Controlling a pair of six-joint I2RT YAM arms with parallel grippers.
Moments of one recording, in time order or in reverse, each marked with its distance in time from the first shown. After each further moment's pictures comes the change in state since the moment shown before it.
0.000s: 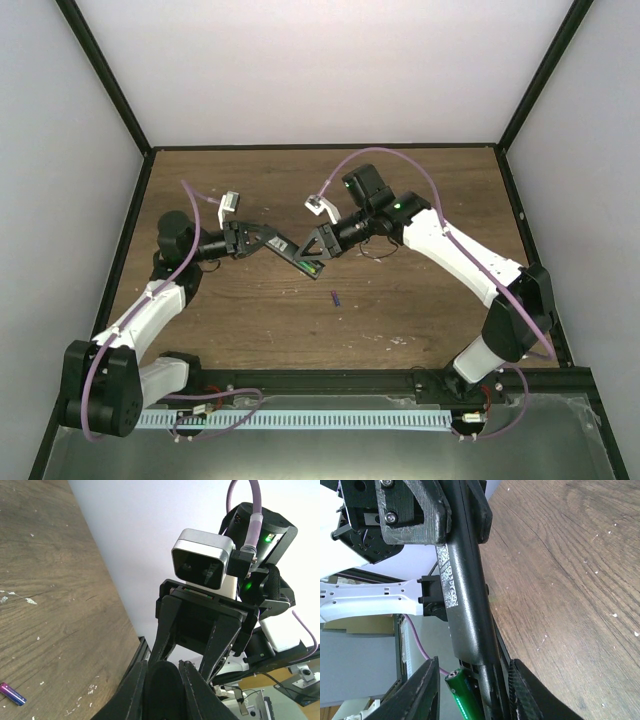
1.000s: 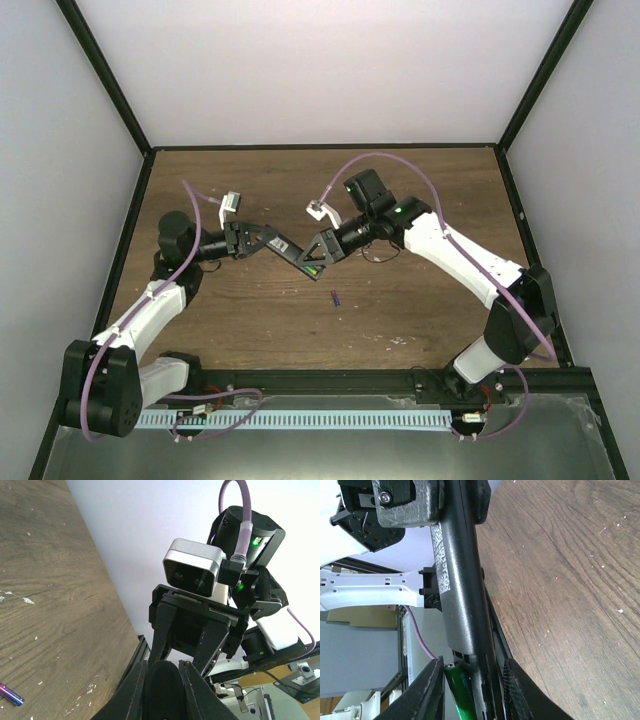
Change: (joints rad) left arm -0.005 0.000 0.000 0.008 -0.002 -0.002; right arm 0.000 -0.013 -0.045 0.018 -0.031 -0.033
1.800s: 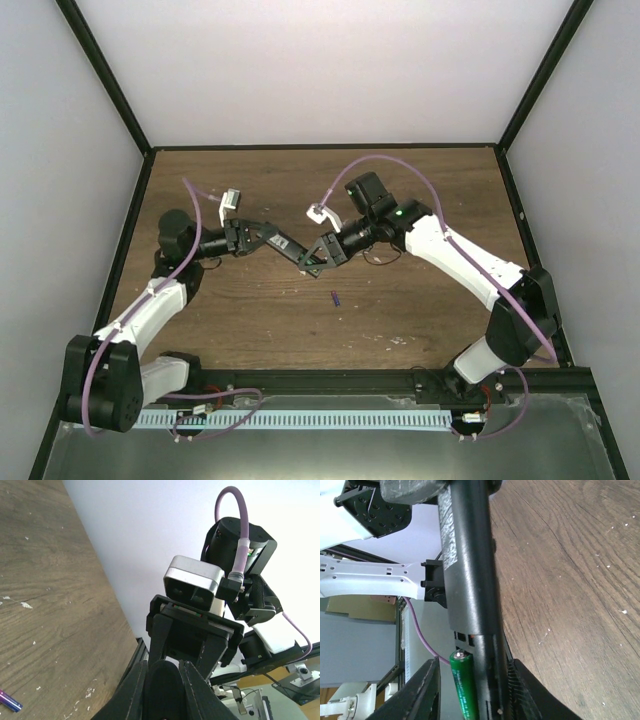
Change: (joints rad) left arm -0.001 0.021 0.006 0.039 0.004 -0.026; right arm 0.000 -0.015 -0.036 0.008 -0.019 -0.051
